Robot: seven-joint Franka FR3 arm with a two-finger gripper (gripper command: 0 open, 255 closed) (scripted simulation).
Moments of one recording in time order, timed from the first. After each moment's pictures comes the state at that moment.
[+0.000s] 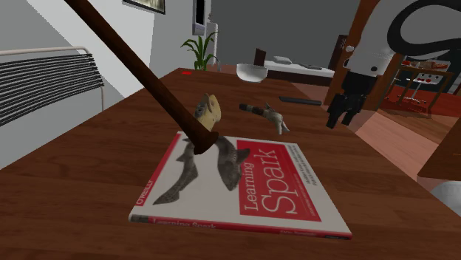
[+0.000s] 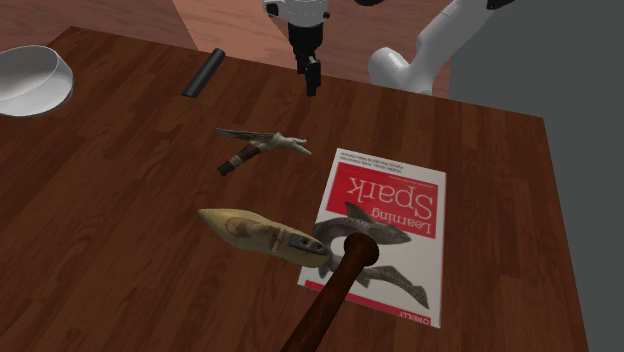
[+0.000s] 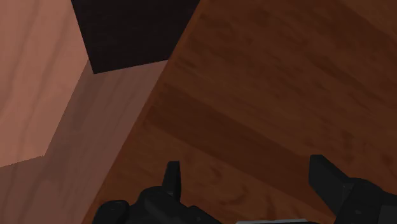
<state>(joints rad) -0.01 -0.80 -0.04 -2.38 0.03 1.61 0.10</state>
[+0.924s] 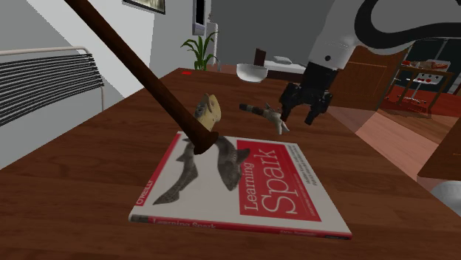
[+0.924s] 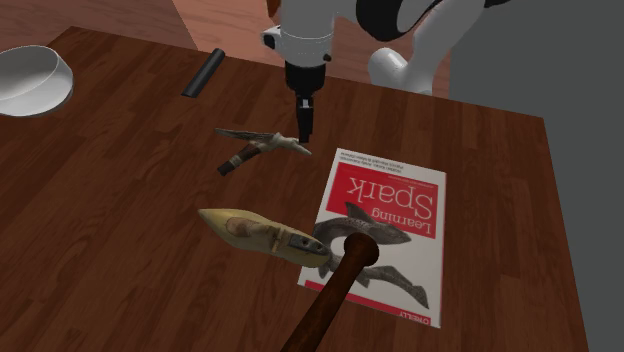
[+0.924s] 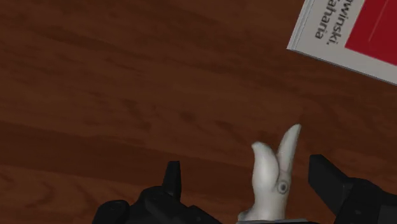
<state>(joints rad) 0.01 -0.62 0.21 -2.25 0.22 1.78 0.53</state>
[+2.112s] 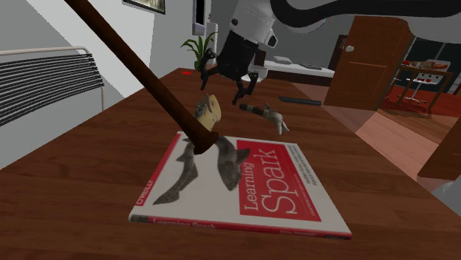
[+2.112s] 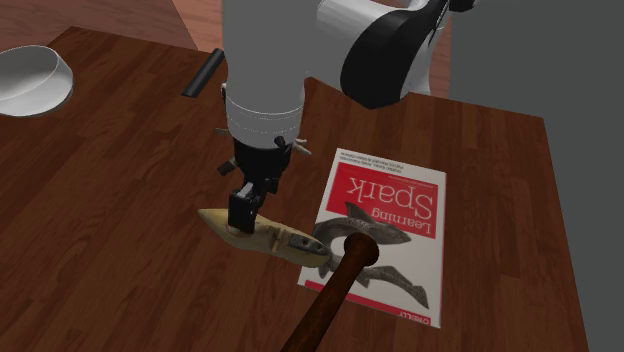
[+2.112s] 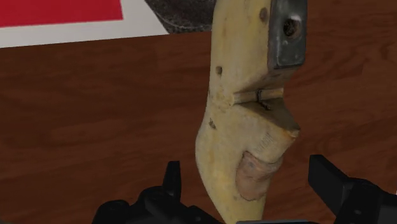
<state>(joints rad) -0.05 -0.08 0.53 -1.71 0.08 1.97 1.22</state>
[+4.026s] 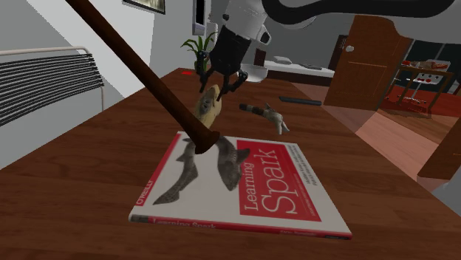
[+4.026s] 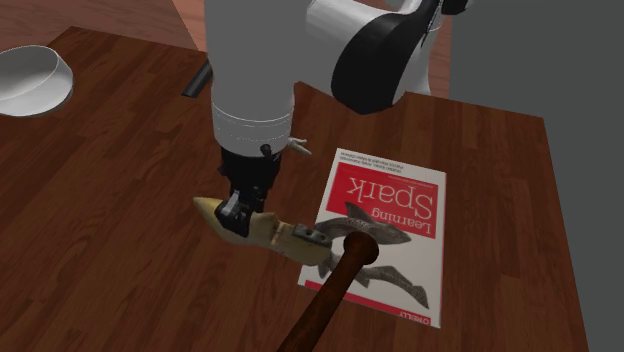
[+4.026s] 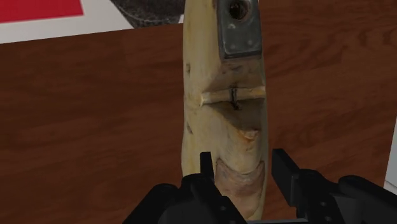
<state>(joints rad) -0.05 -0.01 0.55 -1.62 0.03 1.96 1.29</state>
